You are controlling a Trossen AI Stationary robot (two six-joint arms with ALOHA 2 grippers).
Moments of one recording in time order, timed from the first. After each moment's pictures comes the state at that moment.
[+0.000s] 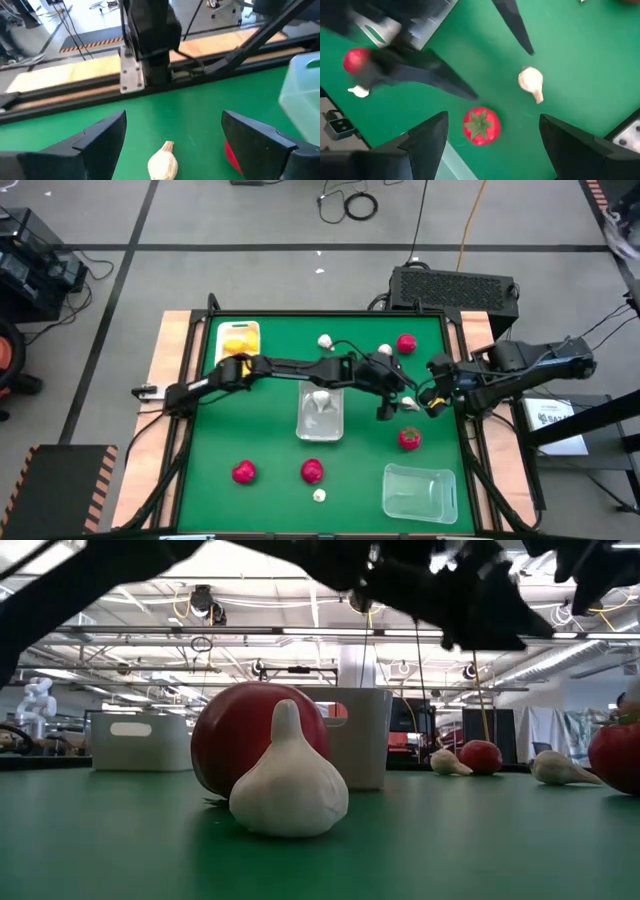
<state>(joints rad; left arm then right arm) 0.04 2.44 2.16 -0.12 0.17 0.23 0.22 0.96 1.15 -1.35 0.11 1.12</state>
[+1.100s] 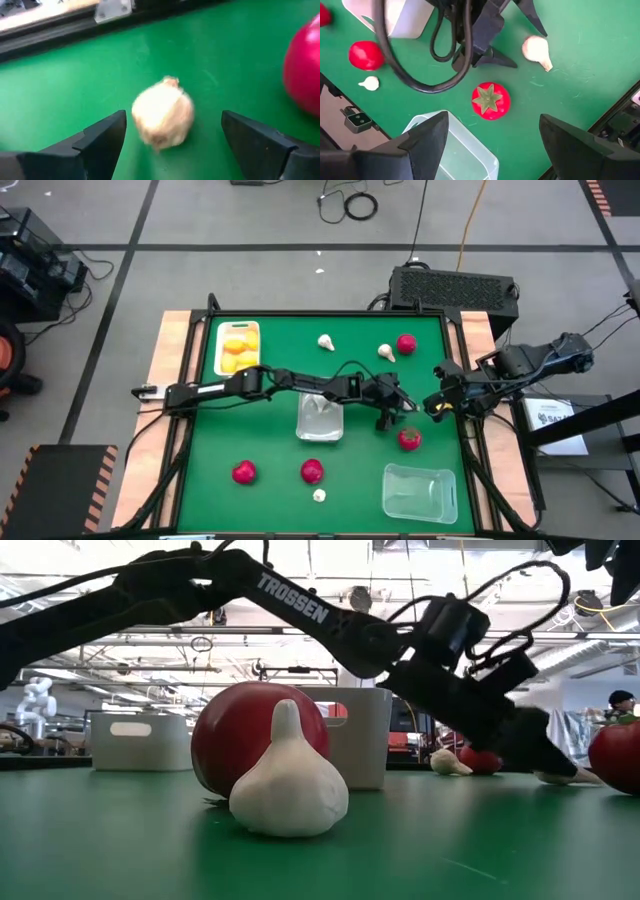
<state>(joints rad) 0.04 2.71 2.21 -0.01 0.10 0.30 0.34 0.95 1.15 -1.39 0.07 1.37</state>
